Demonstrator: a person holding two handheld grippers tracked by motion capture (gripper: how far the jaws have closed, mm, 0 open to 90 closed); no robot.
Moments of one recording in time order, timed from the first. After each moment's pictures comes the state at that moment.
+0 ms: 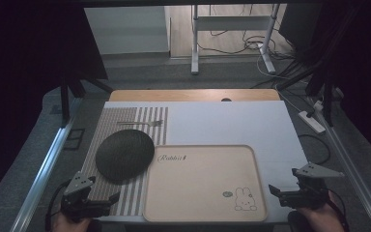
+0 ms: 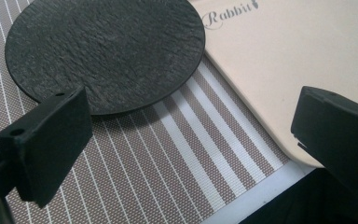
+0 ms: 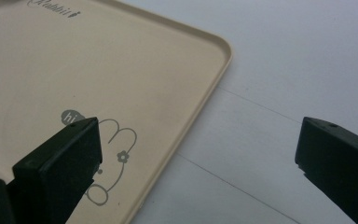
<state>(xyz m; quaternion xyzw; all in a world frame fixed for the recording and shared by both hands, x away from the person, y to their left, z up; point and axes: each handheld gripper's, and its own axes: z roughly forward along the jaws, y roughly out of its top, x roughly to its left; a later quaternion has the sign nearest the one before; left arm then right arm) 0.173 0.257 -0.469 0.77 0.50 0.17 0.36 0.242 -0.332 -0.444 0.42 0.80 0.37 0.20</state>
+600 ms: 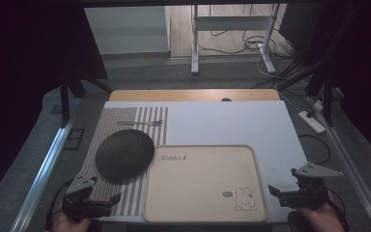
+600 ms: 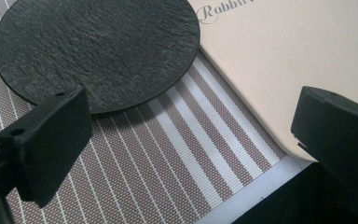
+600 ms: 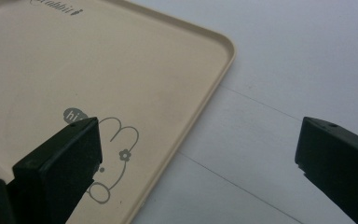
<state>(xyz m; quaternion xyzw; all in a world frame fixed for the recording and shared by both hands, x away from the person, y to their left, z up) 0.175 0.257 -0.470 0.78 0.49 0.16 0.36 0.243 -0.332 -0.444 0.42 0.81 0.36 0.19</state>
